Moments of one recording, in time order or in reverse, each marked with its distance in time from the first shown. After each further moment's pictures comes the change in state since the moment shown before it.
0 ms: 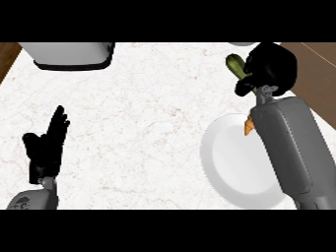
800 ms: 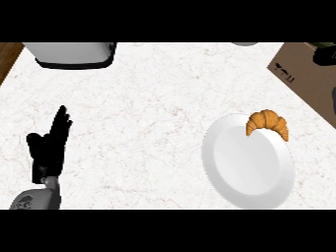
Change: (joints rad) left arm -0.006 -0.009 -0.002 0.017 -0.006 -0.002 -0.019; right arm -0.017 -0.261 -0.172 -0.128 -0.007 0.038 -0.074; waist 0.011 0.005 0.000
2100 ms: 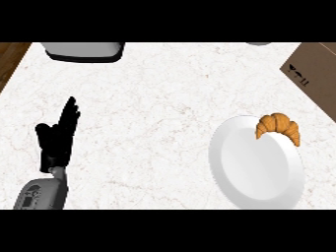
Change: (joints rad) left arm -0.069 -0.011 -0.018 0.028 -0.007 -0.014 0.005; right arm -0.176 -0.300 -0.362 1.027 -0.171 -0.472 -0.588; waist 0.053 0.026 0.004
